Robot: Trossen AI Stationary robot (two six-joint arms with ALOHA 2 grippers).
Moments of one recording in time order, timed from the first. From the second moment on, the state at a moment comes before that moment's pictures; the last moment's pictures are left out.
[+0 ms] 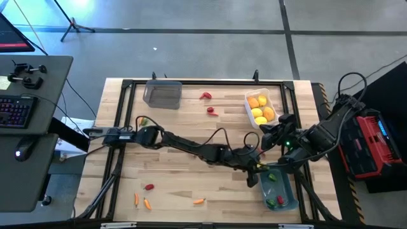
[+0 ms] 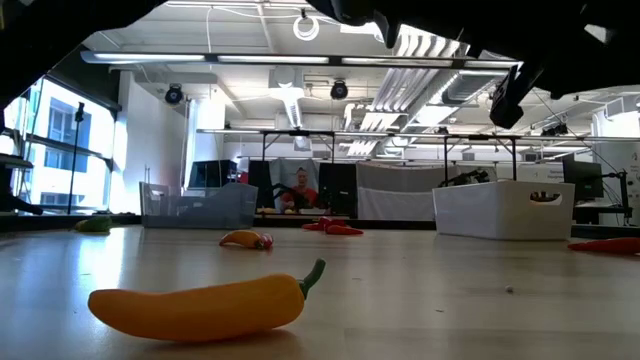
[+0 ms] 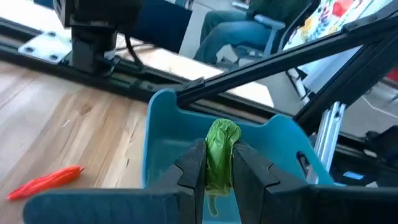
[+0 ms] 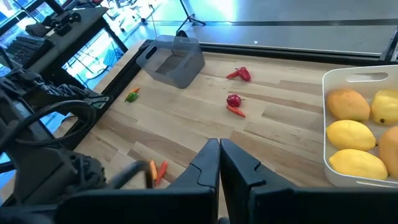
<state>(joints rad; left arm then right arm) -0.23 2.53 2.14 0.06 -0.10 -0.41 0.68 1.24 1.36 -1.43 1.01 1.75</state>
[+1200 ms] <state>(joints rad) -0.21 2.25 1.91 -0.56 -0.43 -0.26 0.84 1.28 1.29 -1.53 0.63 1.85</state>
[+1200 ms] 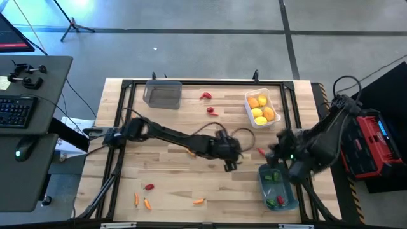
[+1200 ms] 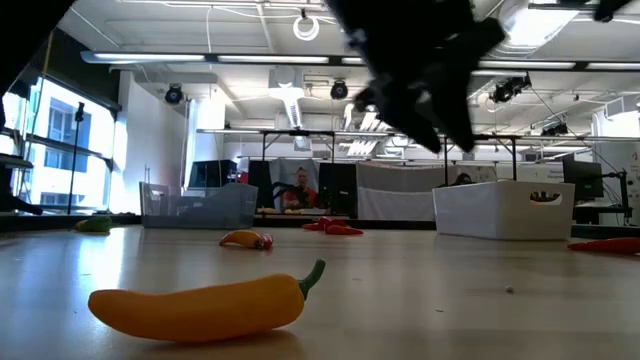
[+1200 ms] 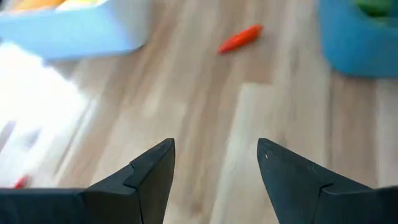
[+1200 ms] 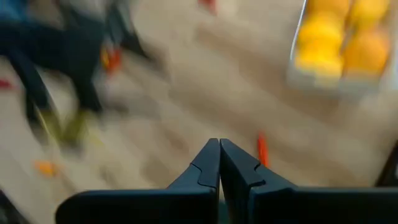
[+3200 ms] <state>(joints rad) -0.30 1.32 1.00 -0.23 -0.32 -0.59 0.89 1.57 1.05 -0.62 -0.06 1.93</state>
